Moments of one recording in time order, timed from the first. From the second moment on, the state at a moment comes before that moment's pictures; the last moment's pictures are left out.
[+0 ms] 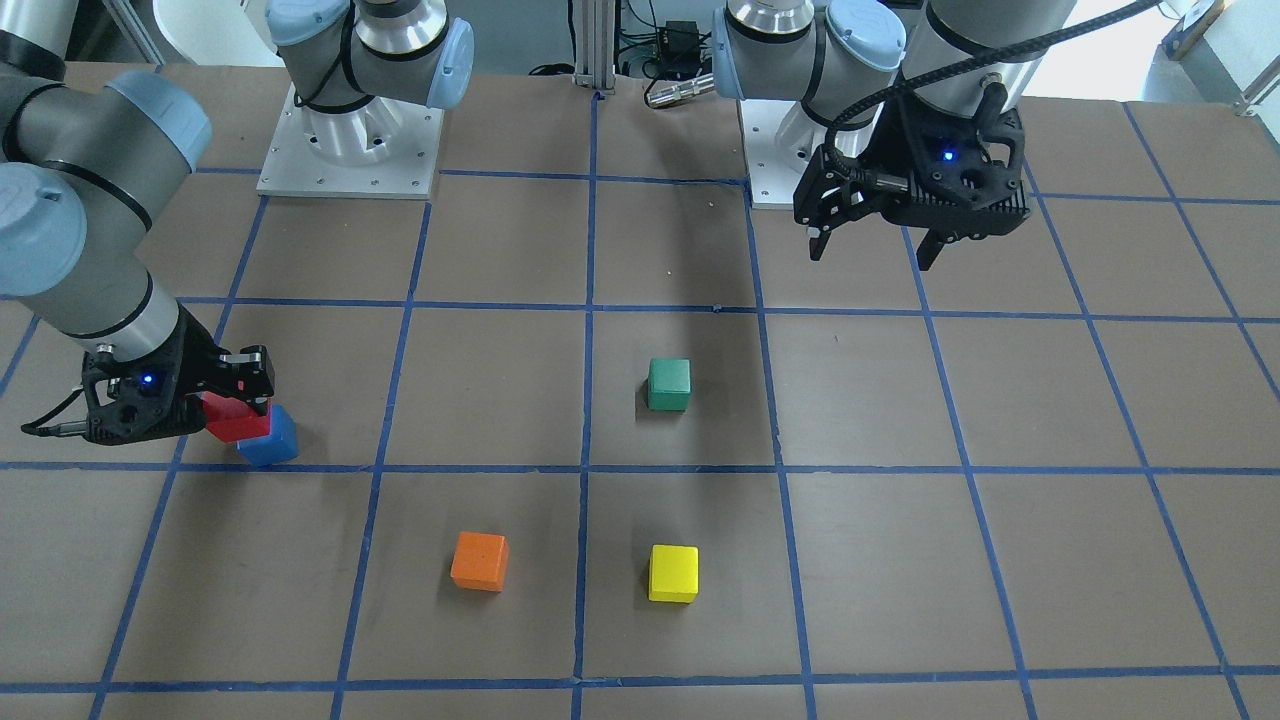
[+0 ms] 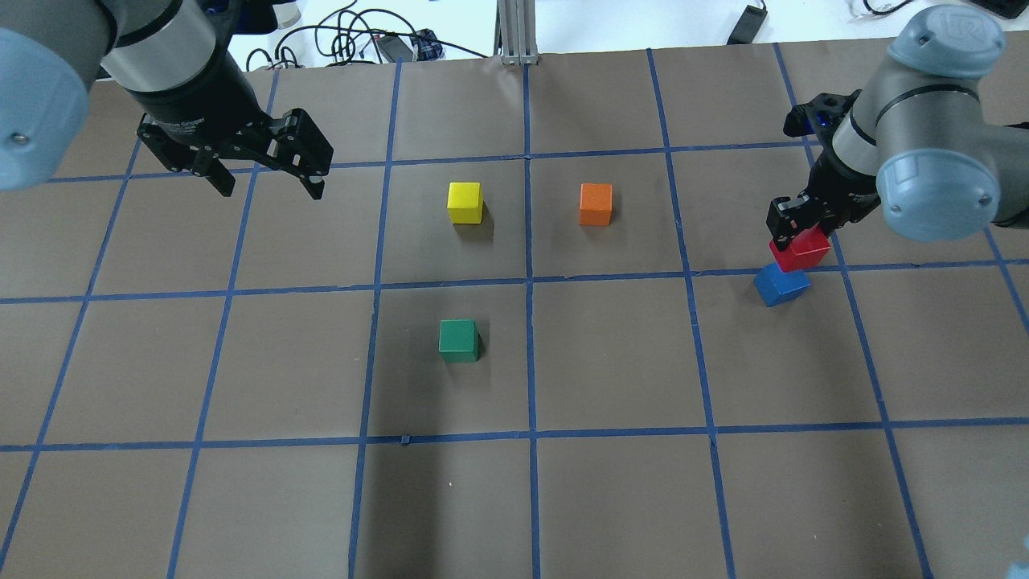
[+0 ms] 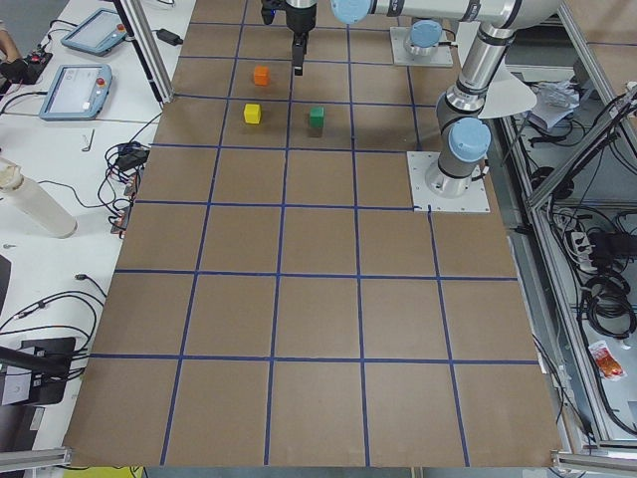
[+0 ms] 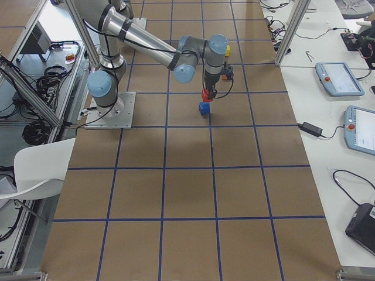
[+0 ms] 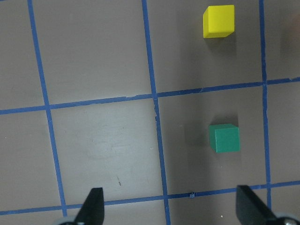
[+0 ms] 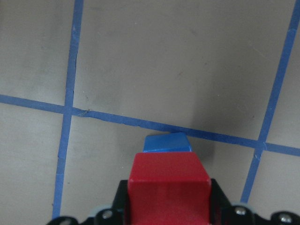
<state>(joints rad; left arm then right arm) -1.58 -1.57 -1.54 -1.58 1.57 0.09 1.33 -1.37 1.86 -2.03 -1.56 -0.44</state>
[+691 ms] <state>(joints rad) -1.58 -1.57 -1.54 -1.58 1.57 0.09 1.32 -1.36 1.91 -2.11 -1.57 -0.45</state>
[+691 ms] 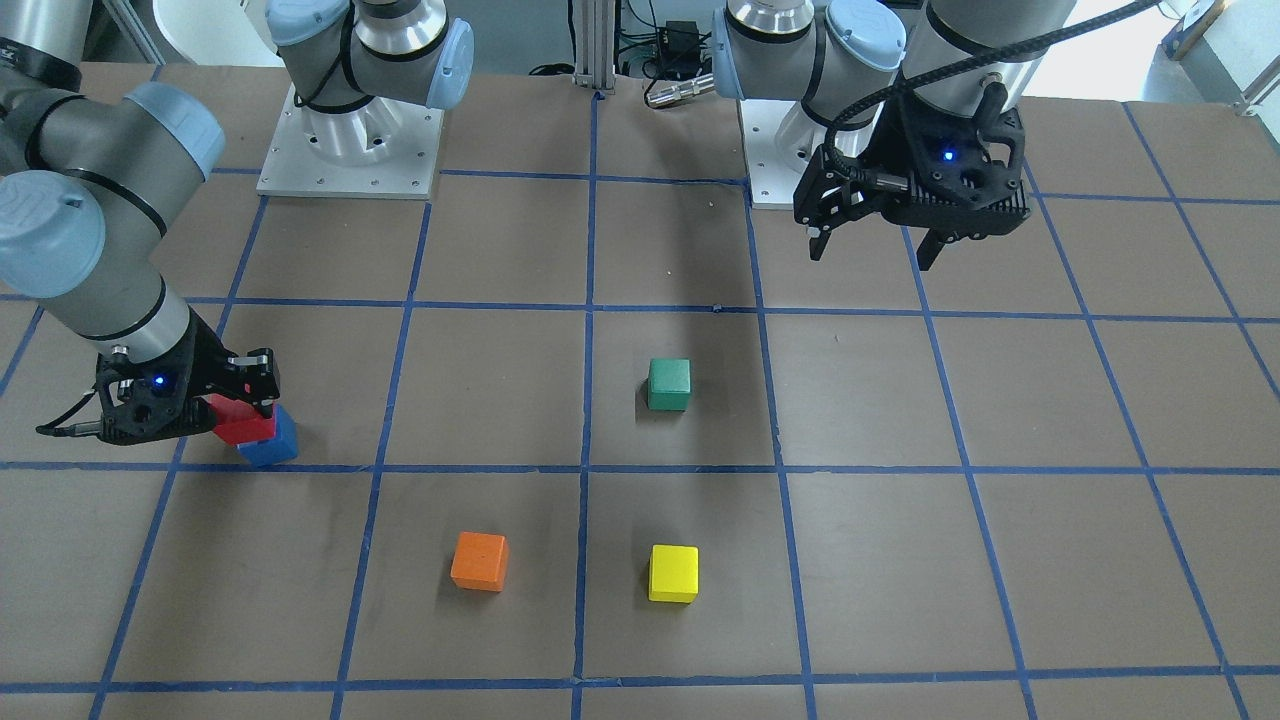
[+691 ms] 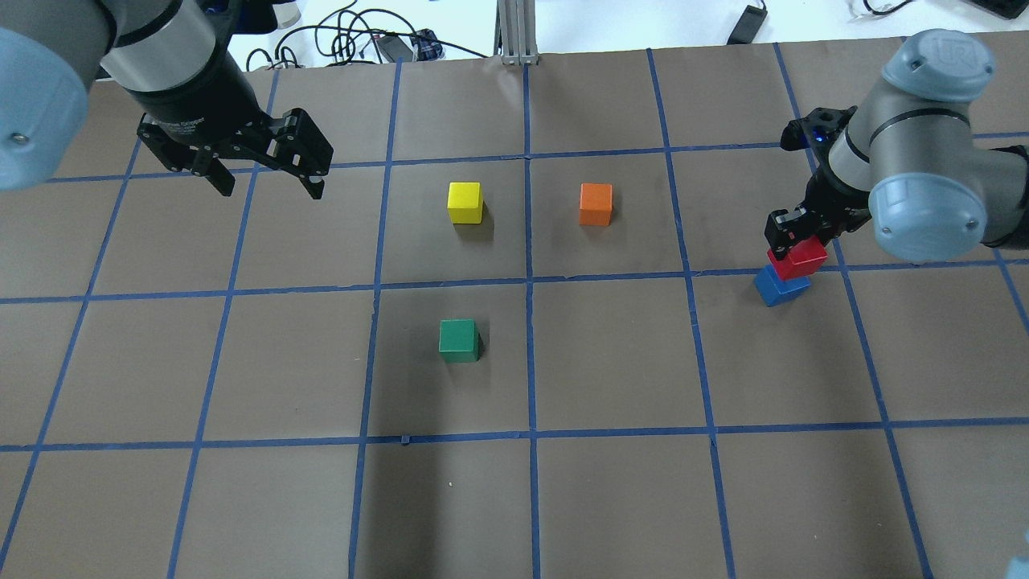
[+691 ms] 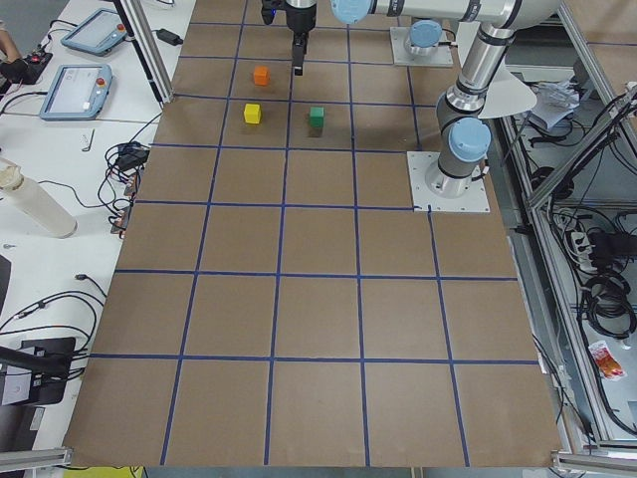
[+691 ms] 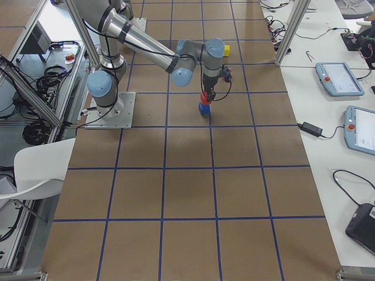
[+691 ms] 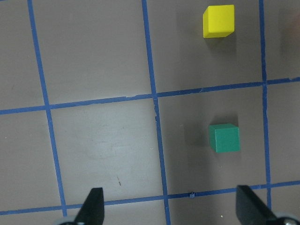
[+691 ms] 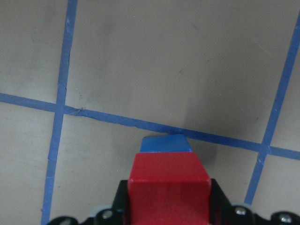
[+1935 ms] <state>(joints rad) -1.58 -1.57 -1.54 -1.58 1.57 0.09 1.31 -1.34 1.93 -2.13 -1.56 -0.45</state>
